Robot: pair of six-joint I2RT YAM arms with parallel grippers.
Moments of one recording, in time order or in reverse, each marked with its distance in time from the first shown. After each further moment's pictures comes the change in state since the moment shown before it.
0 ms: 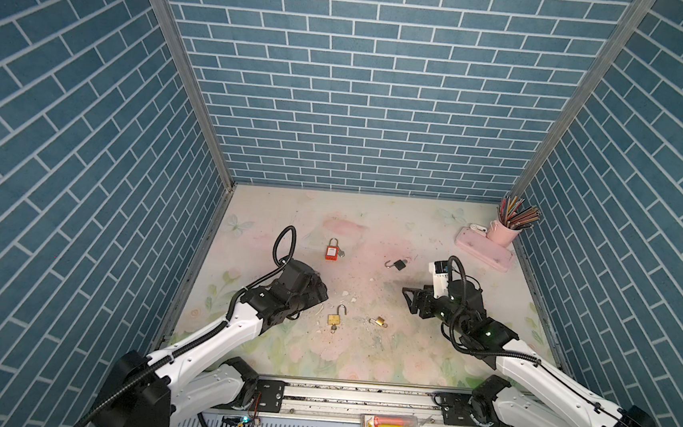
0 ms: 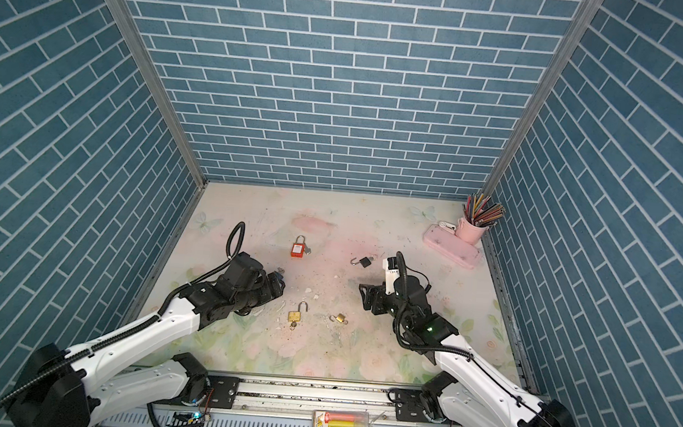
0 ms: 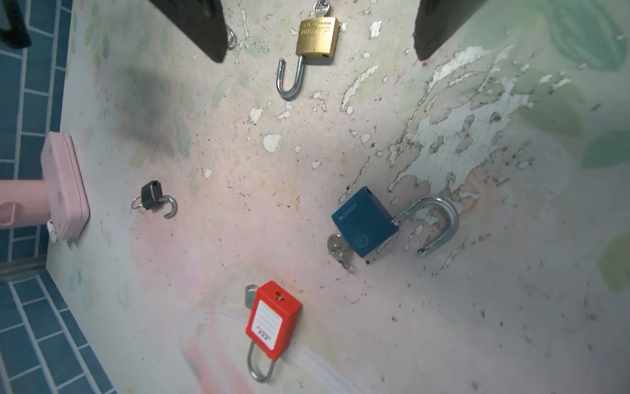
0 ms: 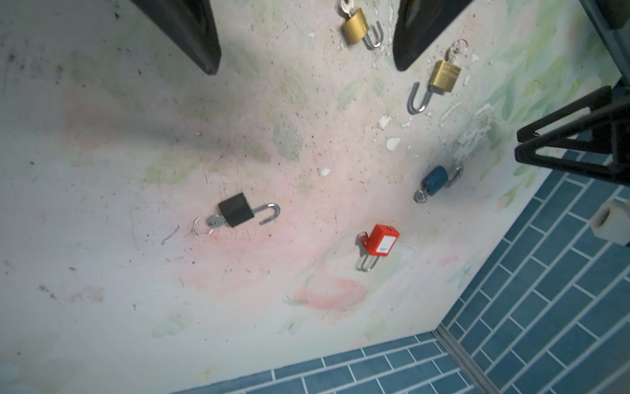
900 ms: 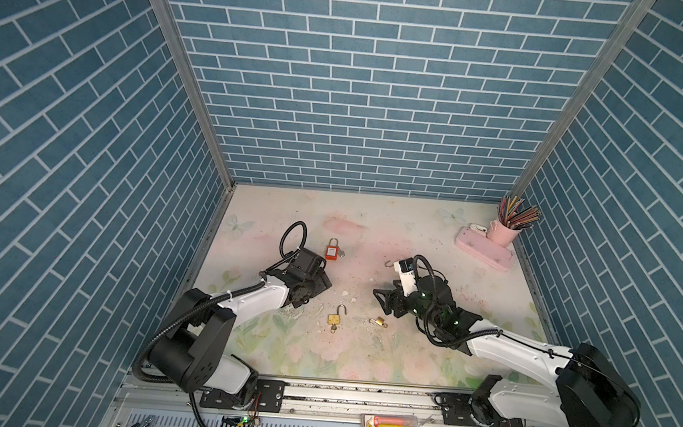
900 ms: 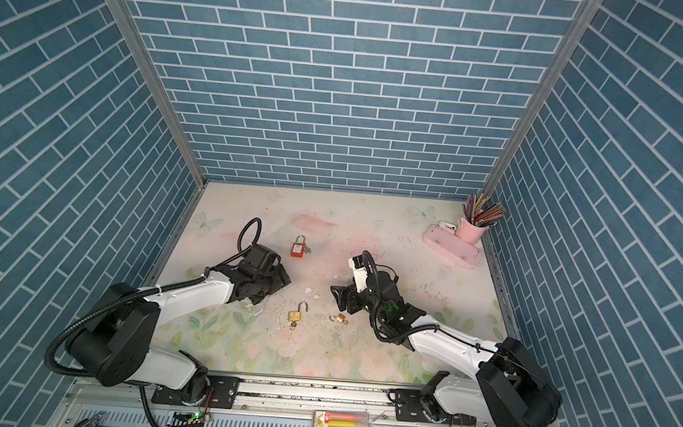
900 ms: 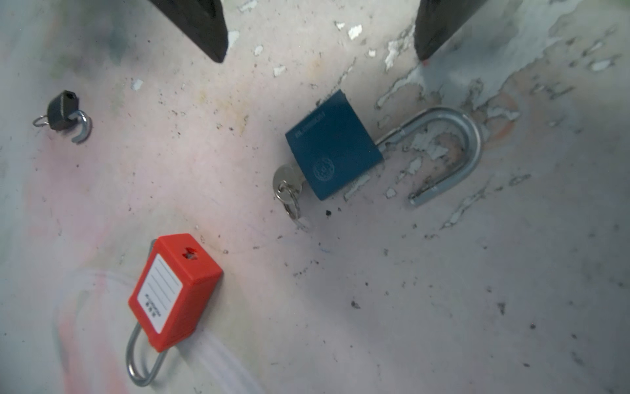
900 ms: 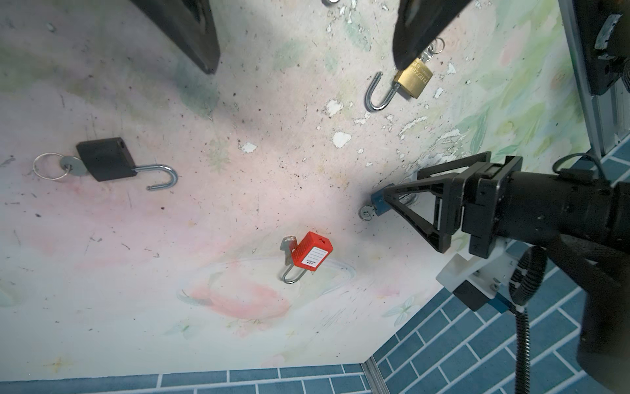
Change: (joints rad) left arm 0.124 0.391 0.102 0.150 0.011 0.018; right arm 0.164 0.323 0.108 0.245 -0.032 -0.106
